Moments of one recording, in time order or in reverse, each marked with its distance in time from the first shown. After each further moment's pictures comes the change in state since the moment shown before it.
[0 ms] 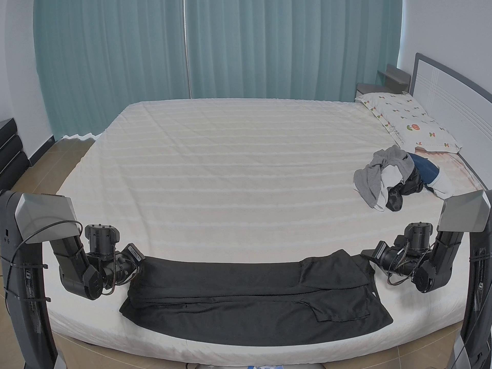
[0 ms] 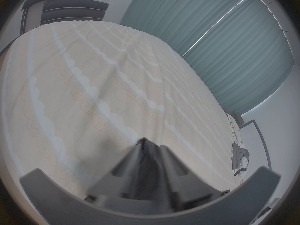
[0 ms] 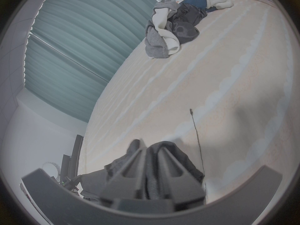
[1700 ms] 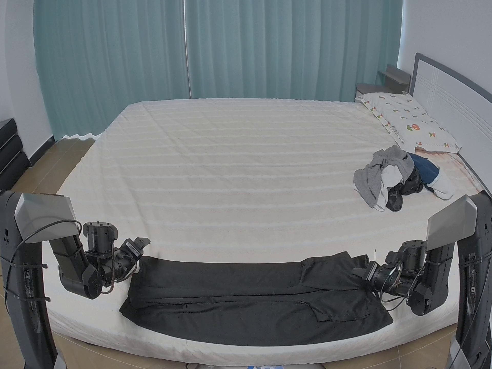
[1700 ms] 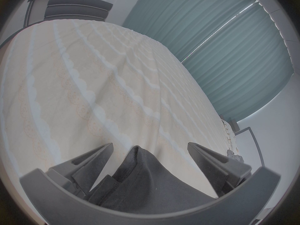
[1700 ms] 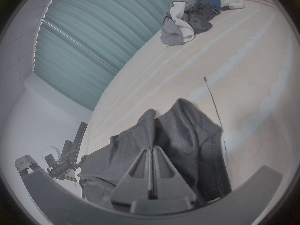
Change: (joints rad) left arm 0.007 0.000 -0.006 -0.041 -0.005 -0.052; right arm 0.097 0.050 0.219 -0.244 0.001 -0.047
